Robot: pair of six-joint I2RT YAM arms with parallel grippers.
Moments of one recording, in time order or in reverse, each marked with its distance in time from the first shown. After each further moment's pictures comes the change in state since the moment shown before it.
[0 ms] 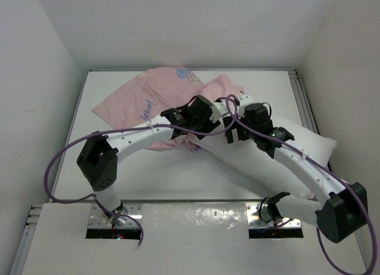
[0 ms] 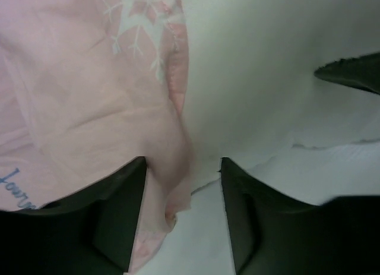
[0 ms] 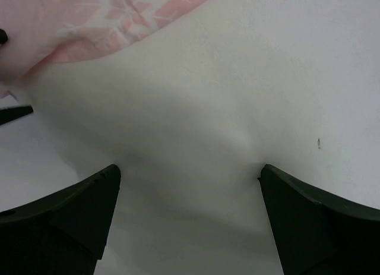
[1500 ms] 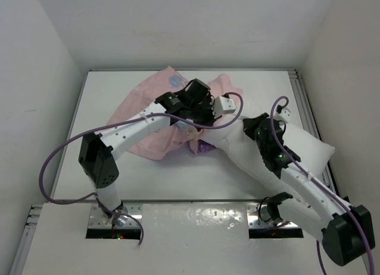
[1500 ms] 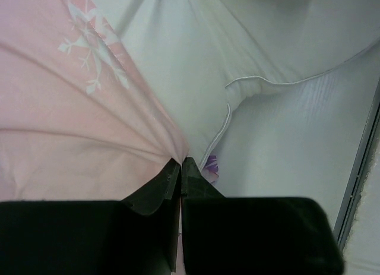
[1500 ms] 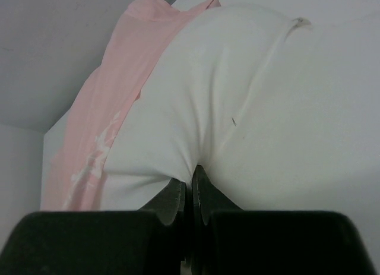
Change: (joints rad) left arm 0.047 0.039 0.242 -0.227 0.397 0.233; right arm -0.077 -0.220 -0.335 0.472 0.258 0.821
